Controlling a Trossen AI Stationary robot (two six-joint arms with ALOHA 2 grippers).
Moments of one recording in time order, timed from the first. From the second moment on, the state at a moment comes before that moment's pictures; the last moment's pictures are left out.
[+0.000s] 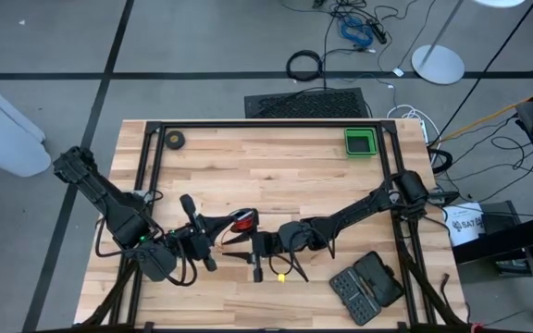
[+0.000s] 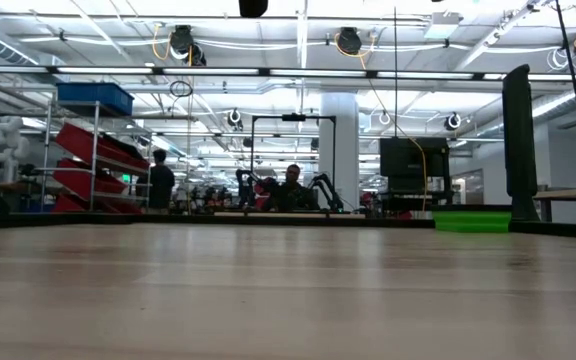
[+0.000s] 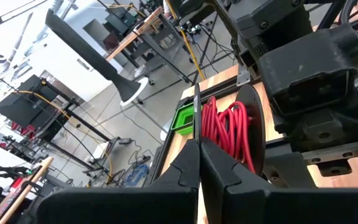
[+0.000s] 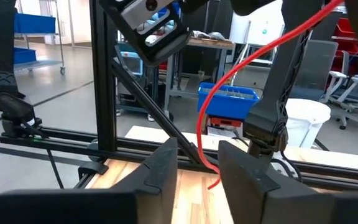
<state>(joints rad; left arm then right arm) -0.72 1.35 1.23 -0.32 -1.15 0.24 0.33 1.98 1.30 0.71 0.23 -0.06</state>
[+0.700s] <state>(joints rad) -0.72 1.35 1.23 -0.32 -1.15 0.24 0.32 1.98 1.30 0.72 0.19 -0.03</state>
